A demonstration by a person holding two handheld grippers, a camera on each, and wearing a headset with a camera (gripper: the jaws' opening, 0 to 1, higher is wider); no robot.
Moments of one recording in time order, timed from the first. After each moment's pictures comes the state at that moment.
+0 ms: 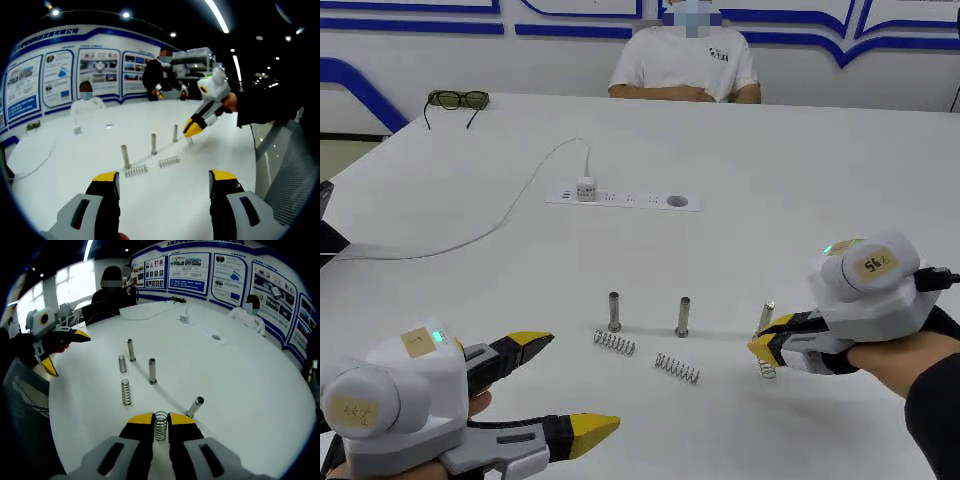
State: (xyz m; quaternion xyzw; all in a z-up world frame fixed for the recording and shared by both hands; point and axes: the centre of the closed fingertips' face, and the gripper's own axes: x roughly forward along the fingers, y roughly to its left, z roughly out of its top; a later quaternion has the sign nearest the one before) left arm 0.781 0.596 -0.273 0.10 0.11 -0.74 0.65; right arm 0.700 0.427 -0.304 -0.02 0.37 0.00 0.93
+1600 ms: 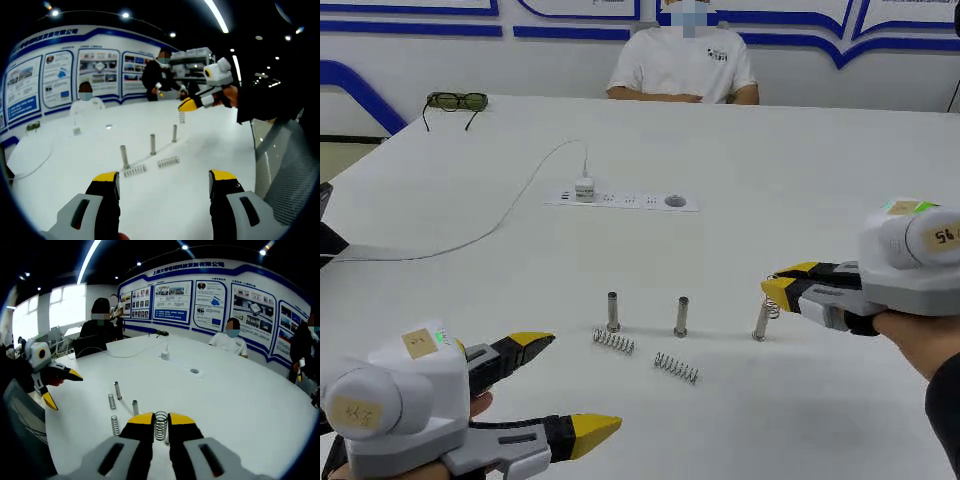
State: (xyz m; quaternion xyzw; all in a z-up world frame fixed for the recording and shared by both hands) left arm 0.779 0.595 -0.273 0.10 0.11 -0.74 0.65; right arm 0.711 0.400 -0.230 -0.02 0.23 -0.07 0.97
